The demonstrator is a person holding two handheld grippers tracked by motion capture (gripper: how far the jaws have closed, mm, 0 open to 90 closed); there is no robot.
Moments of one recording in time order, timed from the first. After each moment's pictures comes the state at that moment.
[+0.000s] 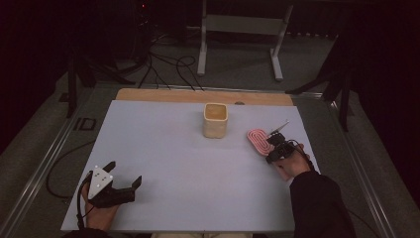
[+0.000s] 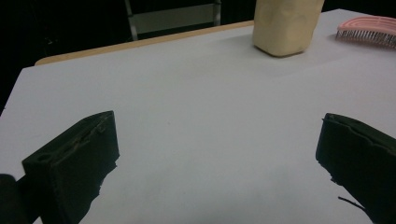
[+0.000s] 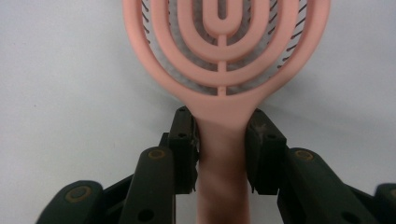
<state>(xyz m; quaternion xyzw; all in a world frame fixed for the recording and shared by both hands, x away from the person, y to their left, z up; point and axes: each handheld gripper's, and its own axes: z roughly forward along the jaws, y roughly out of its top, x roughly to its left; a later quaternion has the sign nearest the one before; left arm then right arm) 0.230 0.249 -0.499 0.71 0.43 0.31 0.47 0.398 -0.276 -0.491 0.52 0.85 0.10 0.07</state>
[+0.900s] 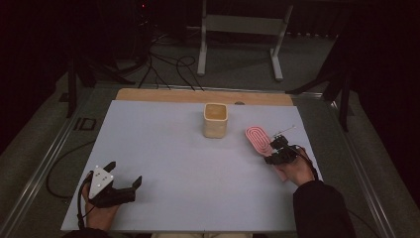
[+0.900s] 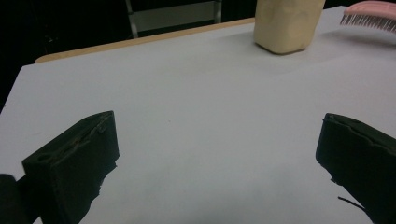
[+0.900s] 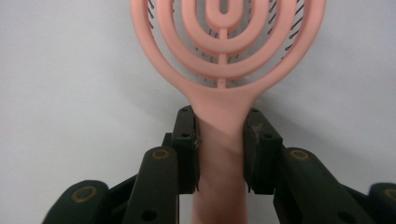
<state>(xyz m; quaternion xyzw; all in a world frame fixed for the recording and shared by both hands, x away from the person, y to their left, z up) 0.231 0.248 -0.500 0.71 0.43 0.31 0.46 0.374 -0.280 -0.484 0.48 0.85 0.19 0.10</state>
